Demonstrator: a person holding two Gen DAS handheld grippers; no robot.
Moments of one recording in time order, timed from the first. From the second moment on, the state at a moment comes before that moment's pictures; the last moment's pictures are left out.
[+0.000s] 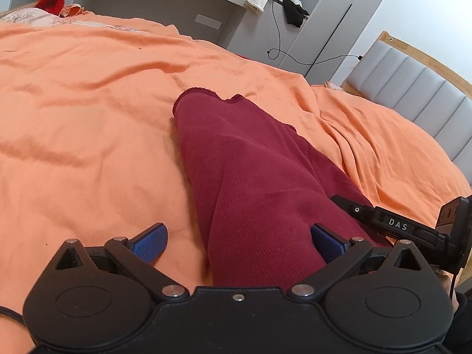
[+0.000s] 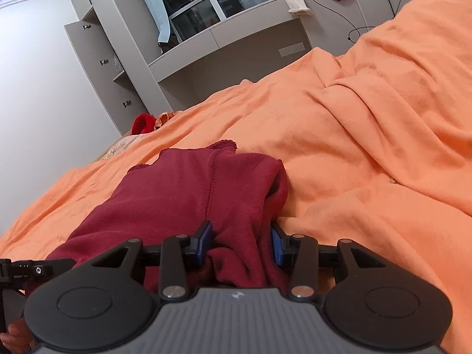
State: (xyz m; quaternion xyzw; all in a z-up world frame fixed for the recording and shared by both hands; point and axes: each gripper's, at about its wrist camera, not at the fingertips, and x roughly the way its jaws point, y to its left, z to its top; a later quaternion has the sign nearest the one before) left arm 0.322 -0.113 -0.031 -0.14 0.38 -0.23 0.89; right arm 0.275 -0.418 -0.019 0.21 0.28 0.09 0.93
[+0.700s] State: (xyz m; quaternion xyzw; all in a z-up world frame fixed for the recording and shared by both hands) left arm 0.320 -0.112 -0.032 -0.14 0.37 -0.23 0.89; right arm 0.273 -0.420 -0.021 0.22 0.28 0.09 0.93
